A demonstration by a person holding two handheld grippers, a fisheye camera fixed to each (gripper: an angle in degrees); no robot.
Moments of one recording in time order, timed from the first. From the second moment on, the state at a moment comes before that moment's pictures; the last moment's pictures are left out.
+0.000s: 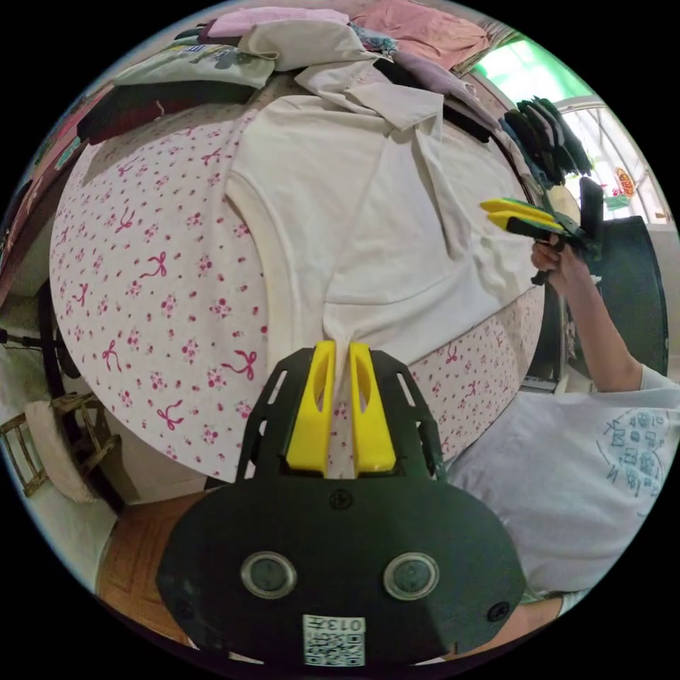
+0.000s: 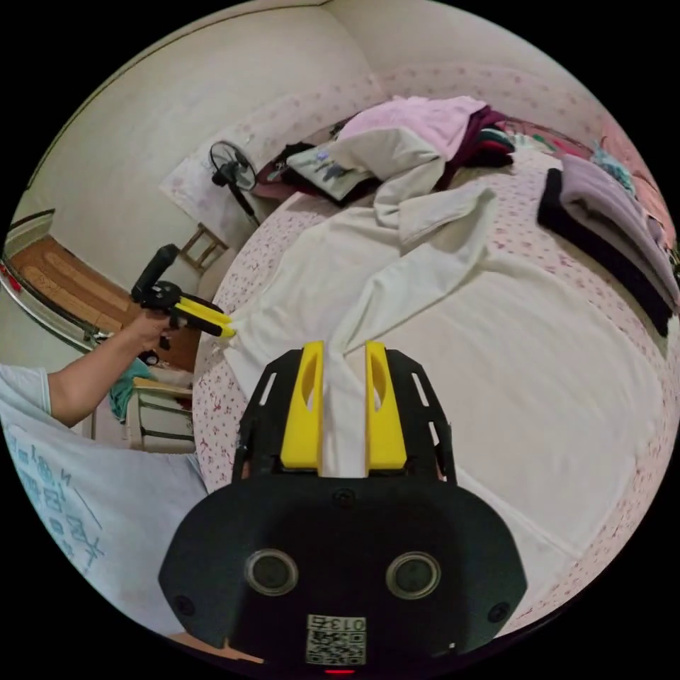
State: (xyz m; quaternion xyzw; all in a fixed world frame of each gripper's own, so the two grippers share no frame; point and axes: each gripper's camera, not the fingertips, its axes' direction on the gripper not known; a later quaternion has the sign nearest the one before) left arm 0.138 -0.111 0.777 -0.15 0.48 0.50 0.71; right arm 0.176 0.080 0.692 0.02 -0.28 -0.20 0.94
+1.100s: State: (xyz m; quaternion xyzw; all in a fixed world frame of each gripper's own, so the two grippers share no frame) left arm 0.095 -0.088 0.754 -0.06 0.48 0.52 0.71; right arm 0.076 0.084 0.700 -0.01 -0.12 -0.27 0.96
